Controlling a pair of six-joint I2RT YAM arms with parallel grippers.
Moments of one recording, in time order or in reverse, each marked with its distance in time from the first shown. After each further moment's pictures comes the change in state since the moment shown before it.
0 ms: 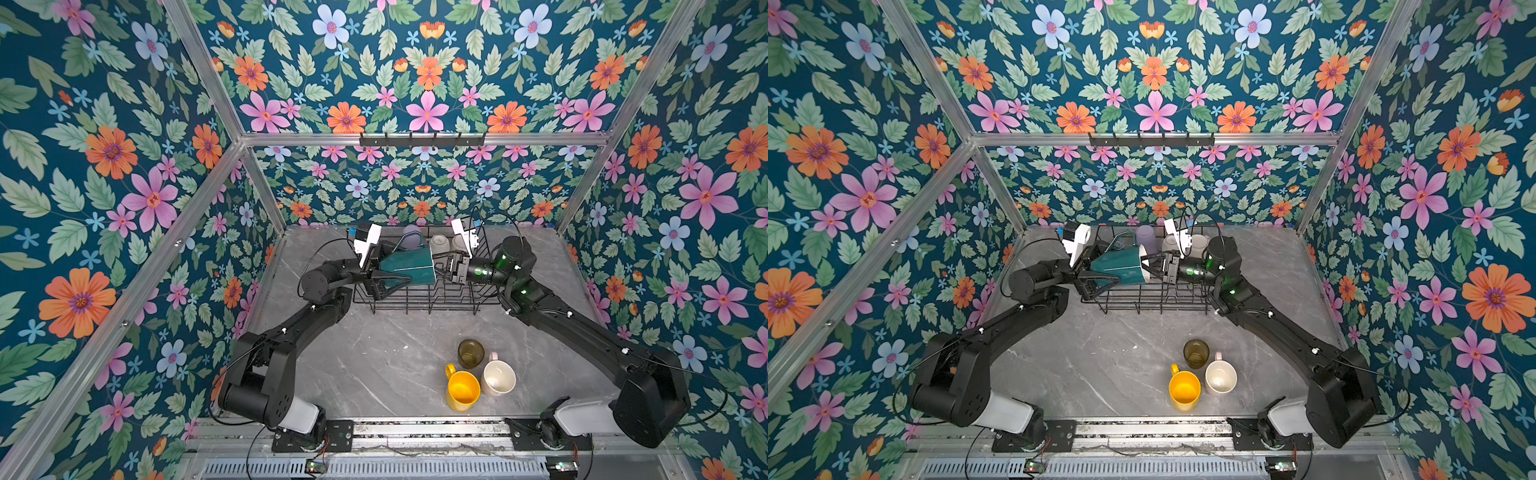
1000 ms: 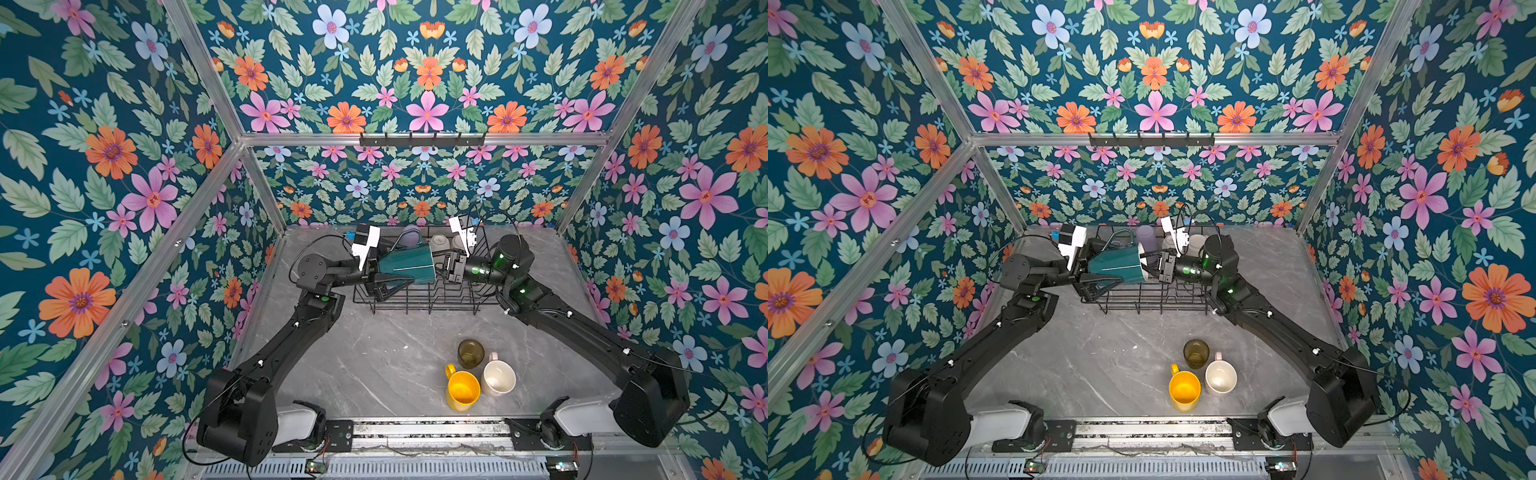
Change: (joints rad) left arm -0.016 -0.178 0.000 -0.602 -0.061 0.538; right arm 0.032 0.008 0.037 -0.031 0.049 -0.018
